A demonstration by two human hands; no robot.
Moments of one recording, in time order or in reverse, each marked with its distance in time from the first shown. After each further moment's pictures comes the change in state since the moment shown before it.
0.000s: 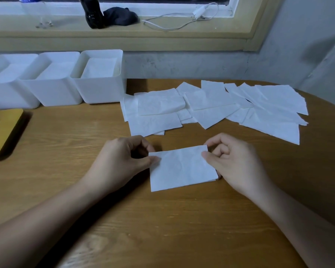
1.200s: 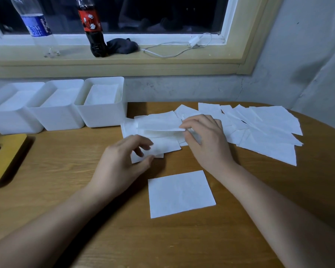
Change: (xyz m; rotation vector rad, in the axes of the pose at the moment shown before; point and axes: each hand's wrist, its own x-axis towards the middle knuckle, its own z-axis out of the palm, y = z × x) left_hand 0.041 -0.013 -0.005 0.096 0.267 0.316; right_hand 0.105 -0.014 0.031 -0.273 0.296 -0.563
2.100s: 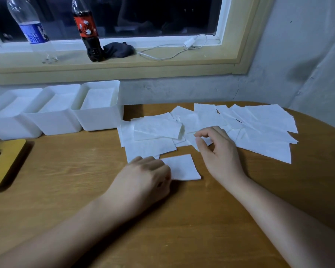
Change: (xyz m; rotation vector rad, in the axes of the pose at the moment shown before) left_hand -0.012 0.041 0.026 0.295 -0.207 0.366; right_hand -0.037 0.018 -0.019 0.200 0.030 0.274
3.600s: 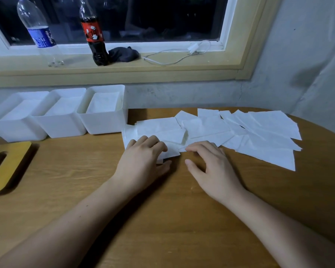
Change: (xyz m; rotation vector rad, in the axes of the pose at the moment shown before) left_hand 0.035 -0.045 0.018 0.150 0.118 -0.195; right_hand -0.019 -0.016 0.006 -0.160 -0.211 -0.103
